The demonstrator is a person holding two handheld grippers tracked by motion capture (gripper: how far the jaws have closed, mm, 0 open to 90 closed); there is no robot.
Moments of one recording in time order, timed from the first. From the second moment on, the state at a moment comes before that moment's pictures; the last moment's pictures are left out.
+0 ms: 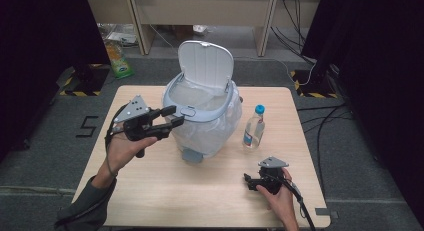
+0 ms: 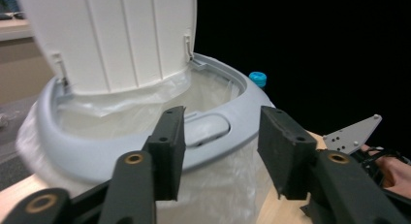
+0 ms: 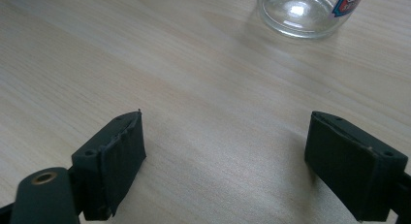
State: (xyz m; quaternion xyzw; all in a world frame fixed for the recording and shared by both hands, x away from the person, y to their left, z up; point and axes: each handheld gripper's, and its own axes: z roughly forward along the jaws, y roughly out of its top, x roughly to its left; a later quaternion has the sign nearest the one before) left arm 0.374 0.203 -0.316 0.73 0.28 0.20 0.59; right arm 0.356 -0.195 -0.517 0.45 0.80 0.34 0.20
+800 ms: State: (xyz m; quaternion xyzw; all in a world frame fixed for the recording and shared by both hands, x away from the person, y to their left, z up) left arm 0.368 0.244 -0.406 0.73 0.35 0.18 0.56; right arm 0.357 -0.195 -0.517 0.45 0.80 0.34 0.20
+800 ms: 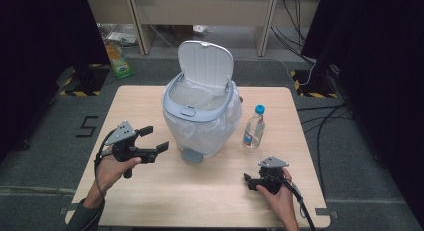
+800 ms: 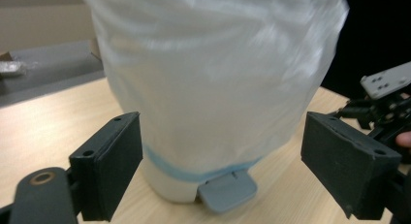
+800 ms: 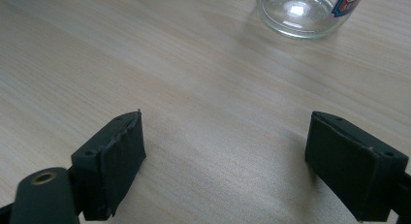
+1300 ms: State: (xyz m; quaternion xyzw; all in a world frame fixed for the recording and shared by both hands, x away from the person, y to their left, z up) left arm 0.379 0.250 -0.457 0.75 0.36 0.19 0.52; right arm 0.357 -0.195 -0.517 0.45 0.80 0.34 0.20
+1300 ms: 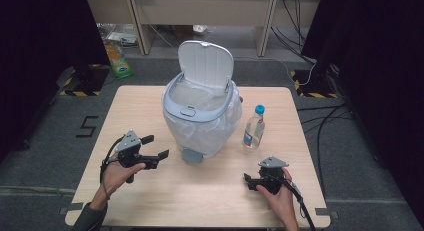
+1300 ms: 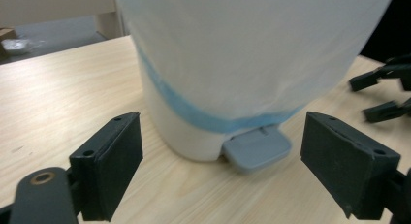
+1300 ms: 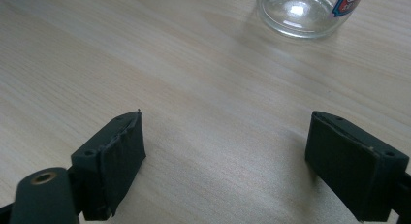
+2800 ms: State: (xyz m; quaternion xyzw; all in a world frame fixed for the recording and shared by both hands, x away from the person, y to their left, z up) left arm 0.397 0.255 -0.525 0.82 0.40 0.17 0.37; right arm 0.359 -0.198 -0.509 0.45 0.76 0.39 0.25
